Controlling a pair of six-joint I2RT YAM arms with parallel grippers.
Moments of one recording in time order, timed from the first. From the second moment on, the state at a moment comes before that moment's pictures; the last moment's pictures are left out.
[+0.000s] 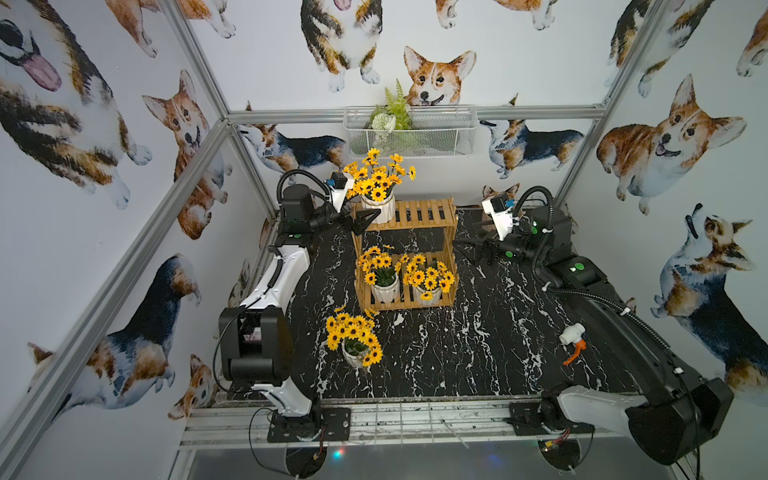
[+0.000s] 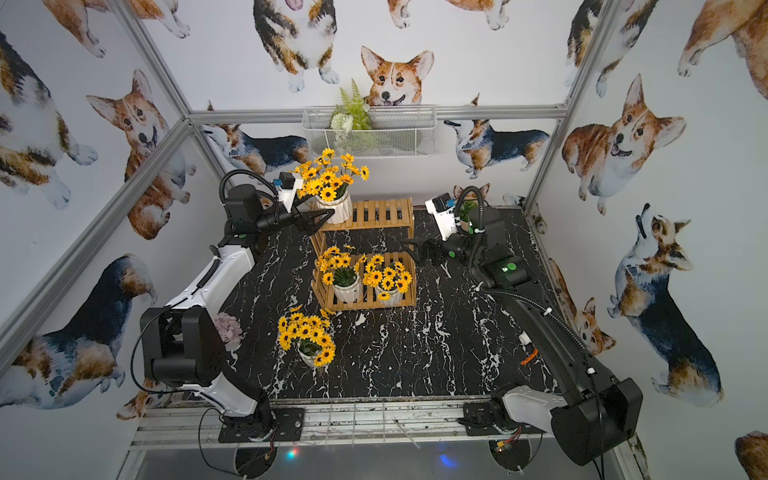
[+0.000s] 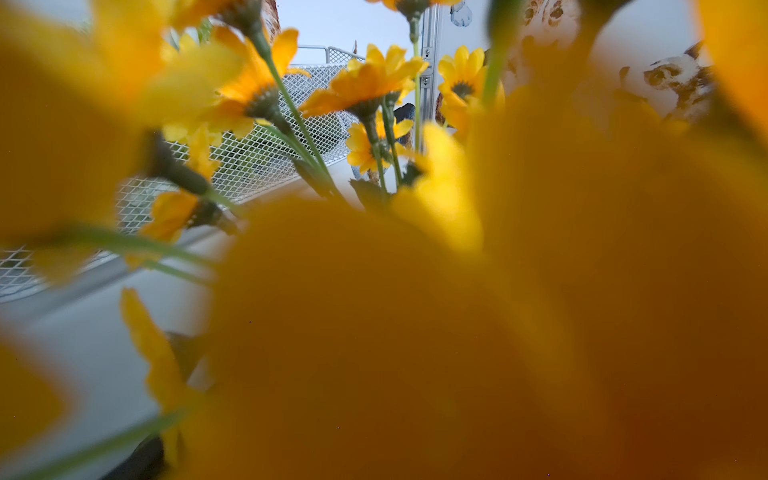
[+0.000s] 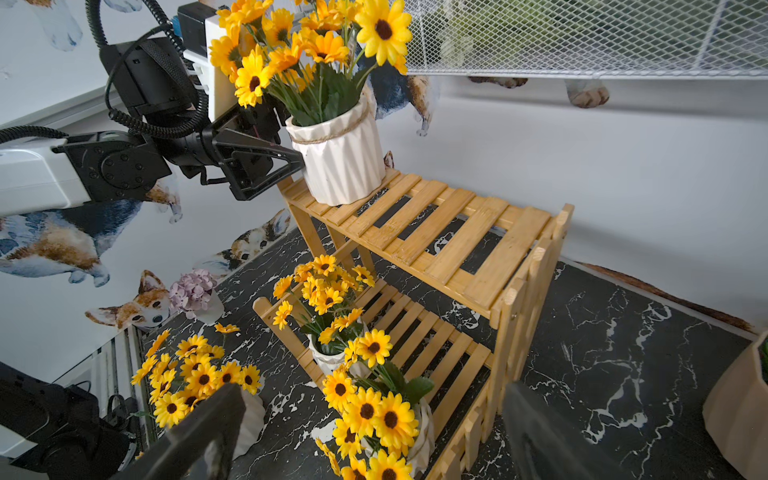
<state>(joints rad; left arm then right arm) -0.05 1.64 1.35 0.18 0.96 0.12 0.41 1.20 1.20 -0.31 -0.52 0.08</state>
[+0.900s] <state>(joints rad) -0.06 1.66 1.38 0.23 0.99 0.06 0.41 1.19 1.20 -0.32 -0.52 0.08</state>
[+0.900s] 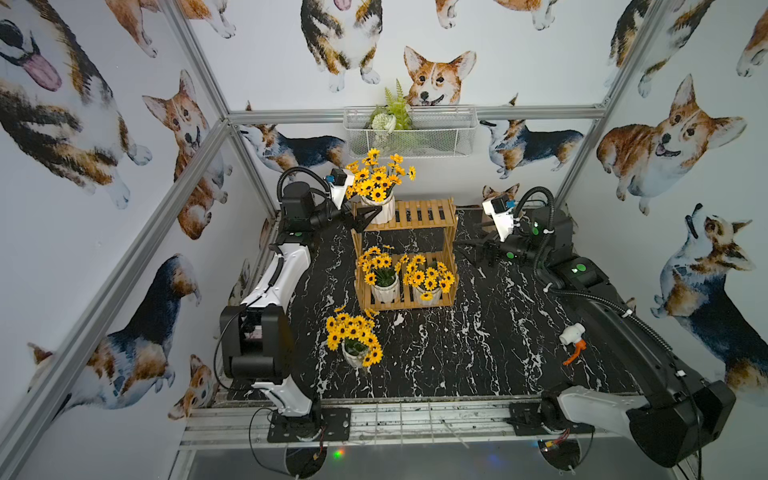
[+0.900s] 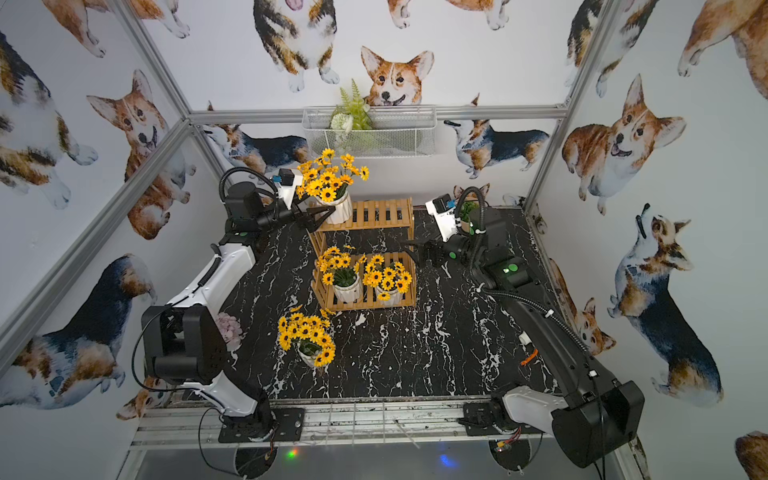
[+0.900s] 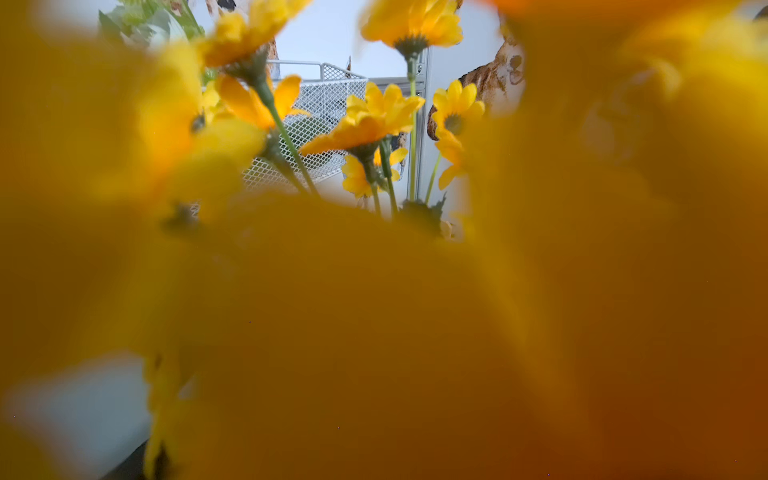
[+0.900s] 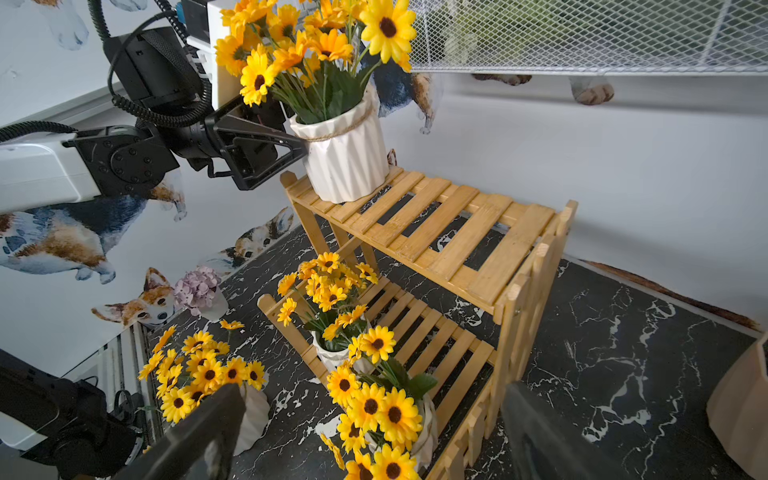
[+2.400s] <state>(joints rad) -0.12 1.75 1.41 0.37 1.00 -0.06 0.41 1.17 1.18 -0.33 -0.53 0.08</state>
